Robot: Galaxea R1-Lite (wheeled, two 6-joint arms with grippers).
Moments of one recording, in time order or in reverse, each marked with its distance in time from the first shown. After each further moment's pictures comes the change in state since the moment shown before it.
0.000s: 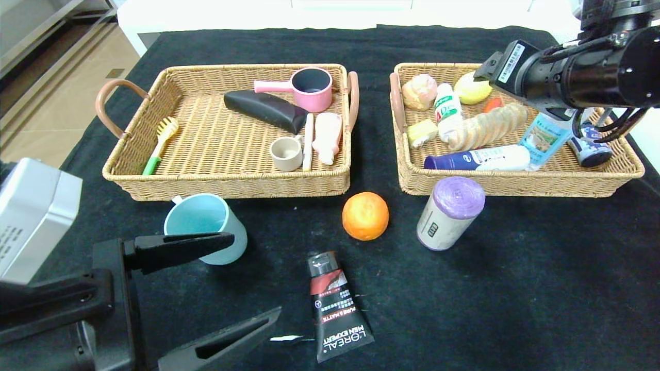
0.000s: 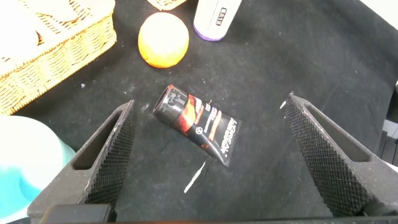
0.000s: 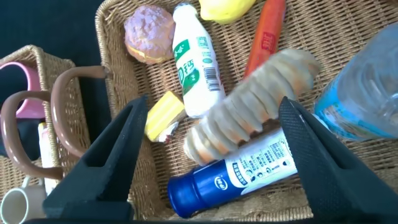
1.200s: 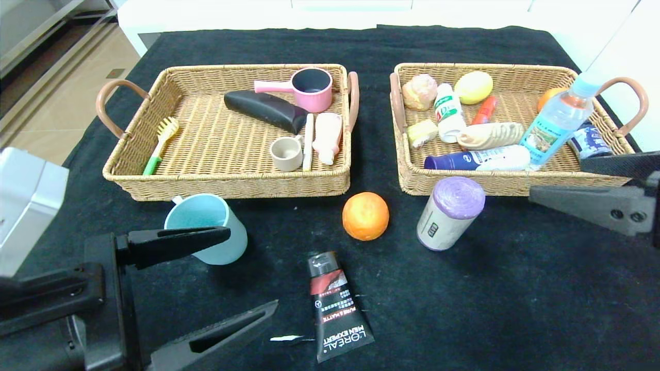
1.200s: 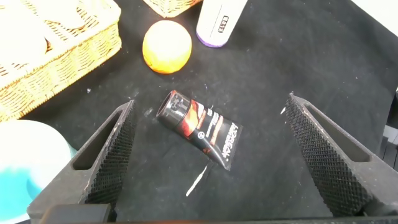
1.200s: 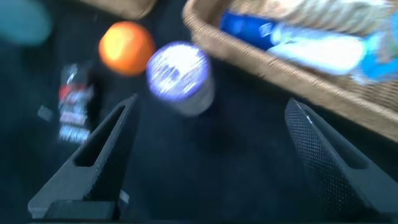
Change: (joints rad) left arm 0.000 -0.008 -0.012 0.001 0.007 -0.004; right arm 0.092 -0.585 0.687 -0.009 0.434 -0.567
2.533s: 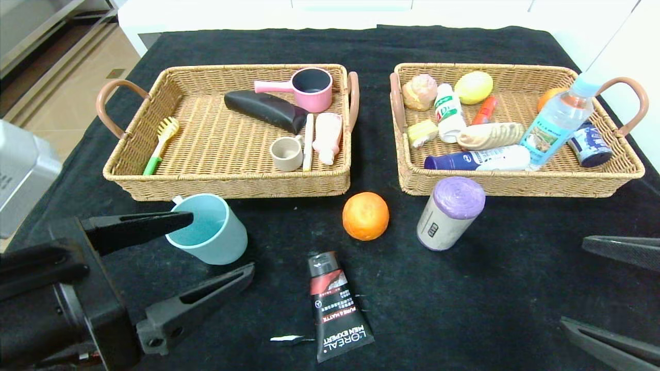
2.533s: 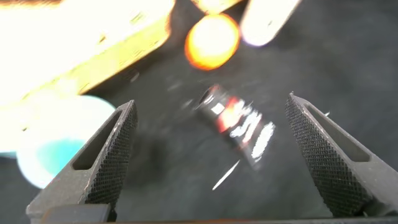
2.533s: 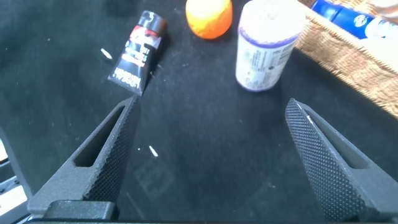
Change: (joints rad) left arm -0.001 -0.016 -0.091 0.151 0.226 -0.007; right arm 0.027 -0.254 0.520 -0.371 0.238 -0.163
